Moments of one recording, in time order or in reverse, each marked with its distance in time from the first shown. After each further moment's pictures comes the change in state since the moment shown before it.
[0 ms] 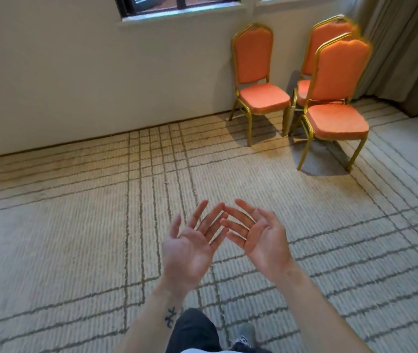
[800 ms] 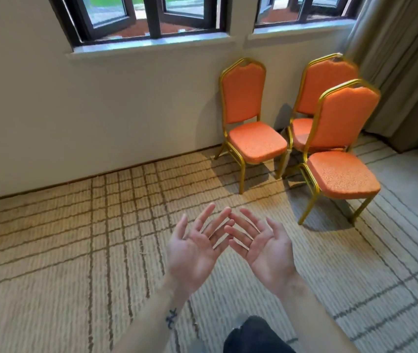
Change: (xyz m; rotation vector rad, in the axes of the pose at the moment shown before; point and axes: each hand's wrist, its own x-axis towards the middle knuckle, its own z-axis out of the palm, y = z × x) left_hand 0.490 0.259 0.138 0.087 -0.102 -0.153; right_hand 0.473 -0.214 0.120 0.028 0.133 -0.088
